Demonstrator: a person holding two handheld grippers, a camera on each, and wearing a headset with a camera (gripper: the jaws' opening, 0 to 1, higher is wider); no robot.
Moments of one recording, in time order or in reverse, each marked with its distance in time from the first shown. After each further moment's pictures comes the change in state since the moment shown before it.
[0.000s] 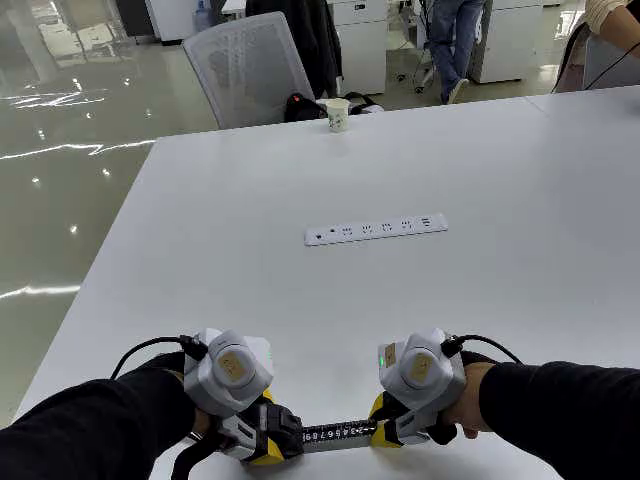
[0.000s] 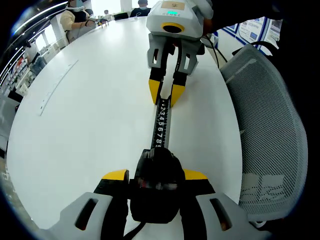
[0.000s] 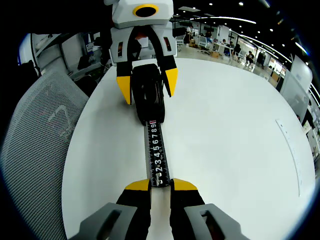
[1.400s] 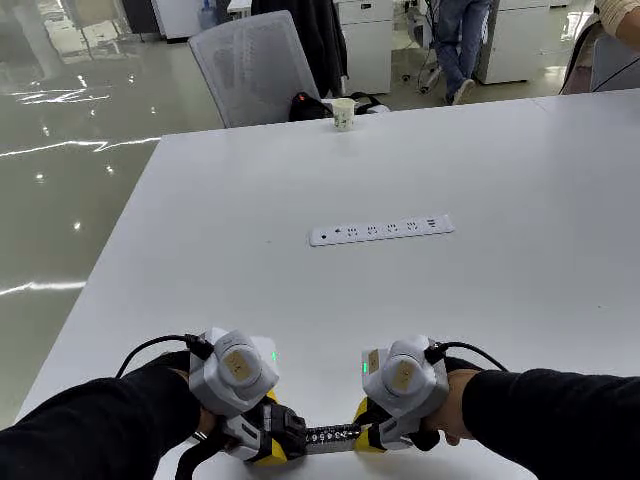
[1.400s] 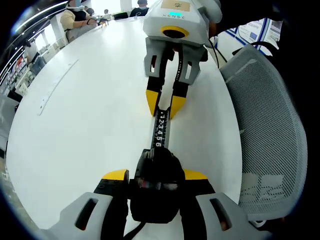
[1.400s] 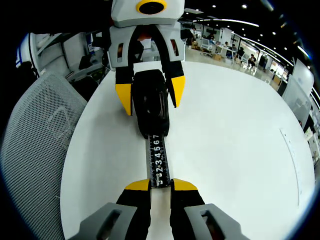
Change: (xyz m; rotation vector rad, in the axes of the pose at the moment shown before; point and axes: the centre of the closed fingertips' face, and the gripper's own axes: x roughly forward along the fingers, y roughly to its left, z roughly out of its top) left arm 0.001 0.002 -0.001 -0.002 0.004 -0.005; right arm 0.016 0.001 0.021 -0.022 -0.012 0.004
